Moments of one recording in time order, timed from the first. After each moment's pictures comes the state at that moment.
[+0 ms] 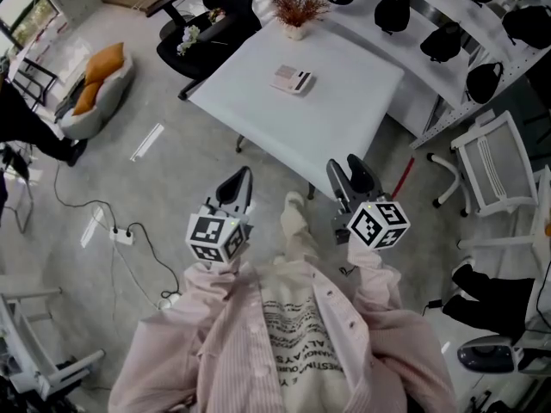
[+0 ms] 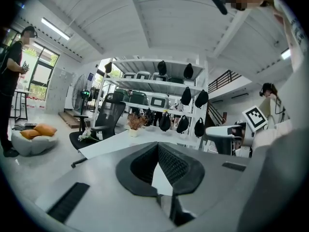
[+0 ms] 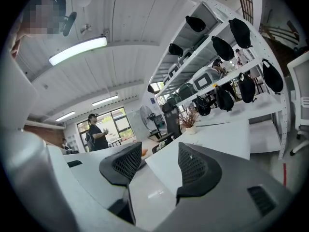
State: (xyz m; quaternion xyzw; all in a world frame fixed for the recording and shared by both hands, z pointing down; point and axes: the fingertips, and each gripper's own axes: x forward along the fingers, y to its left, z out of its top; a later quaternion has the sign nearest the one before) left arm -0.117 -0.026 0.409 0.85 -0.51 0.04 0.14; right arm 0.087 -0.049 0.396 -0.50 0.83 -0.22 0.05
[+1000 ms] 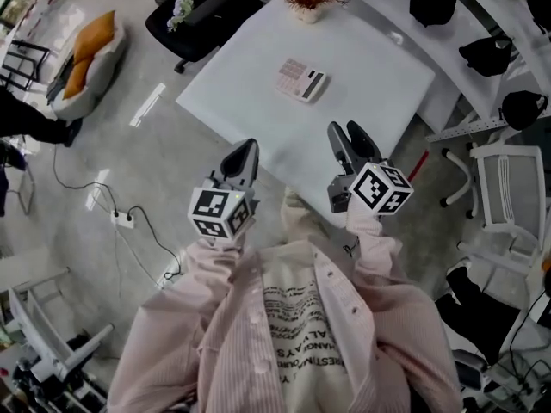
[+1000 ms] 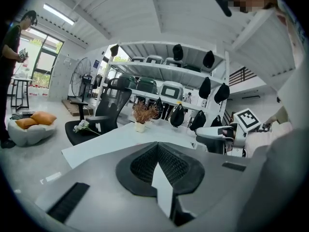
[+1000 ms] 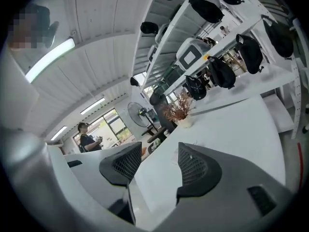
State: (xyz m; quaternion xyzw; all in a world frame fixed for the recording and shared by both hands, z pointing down) left arm -0.102 -0.220 0.460 0.83 -0.52 0.06 0.21; right arm 0.086 -0.269 0.463 -0.50 0.80 -0.34 0.05
